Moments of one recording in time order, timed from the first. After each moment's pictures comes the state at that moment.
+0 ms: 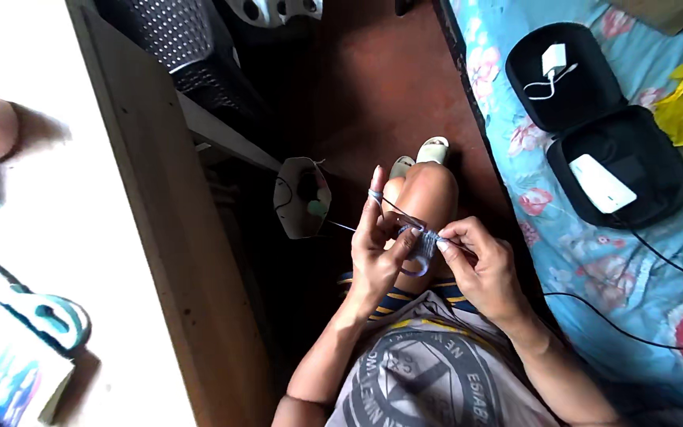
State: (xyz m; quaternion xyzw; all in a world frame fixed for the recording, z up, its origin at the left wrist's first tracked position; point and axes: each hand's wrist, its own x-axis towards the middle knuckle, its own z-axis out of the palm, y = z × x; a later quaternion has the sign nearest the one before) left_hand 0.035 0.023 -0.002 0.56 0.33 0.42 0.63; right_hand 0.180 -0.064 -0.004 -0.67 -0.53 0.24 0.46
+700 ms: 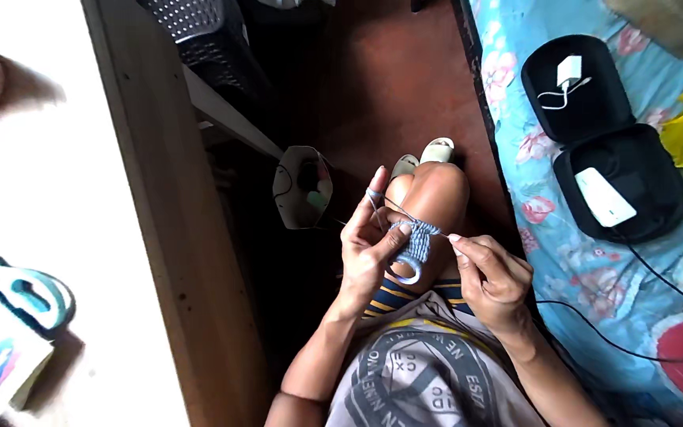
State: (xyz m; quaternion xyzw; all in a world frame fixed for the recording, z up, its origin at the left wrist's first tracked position) left_hand 0.014 0.027 0.002 0.42 0.32 0.45 0.72; right_hand 0.173 -0.067 -0.018 -0.64 -0.61 0.03 0.47
